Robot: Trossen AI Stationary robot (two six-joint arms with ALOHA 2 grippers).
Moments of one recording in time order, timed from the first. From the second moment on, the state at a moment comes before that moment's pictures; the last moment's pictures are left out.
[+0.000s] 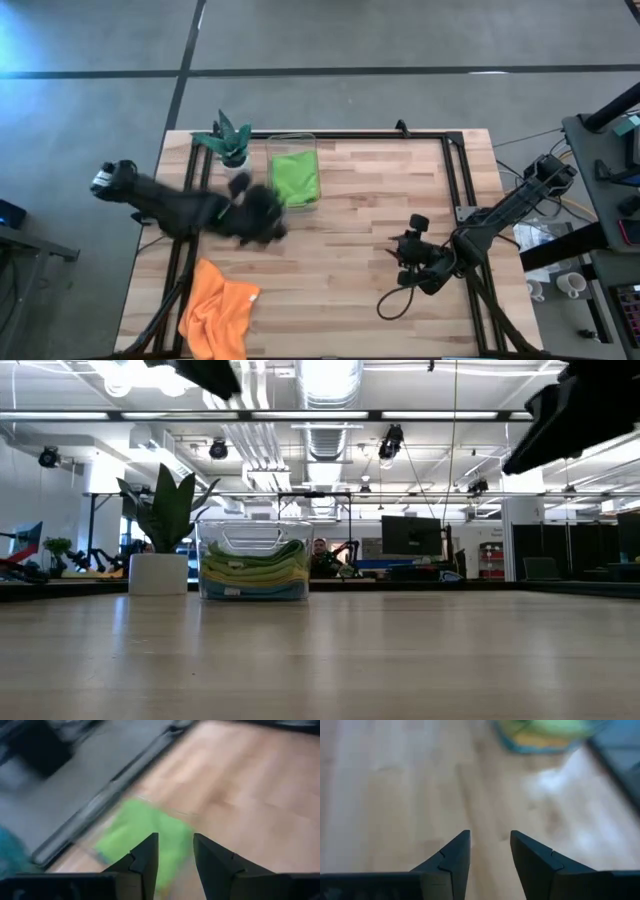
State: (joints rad) left arm -0.27 1.36 1.34 -0.97 -0.84 -0.67; right arm 0.68 1.29 0.78 -0.60 0.75 0.62
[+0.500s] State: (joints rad) left arm -0.74 1.55 1.19 -0.98 0.06 -1.52; right arm 0.57 1.29 0.78 -0.59 0.95 0.39
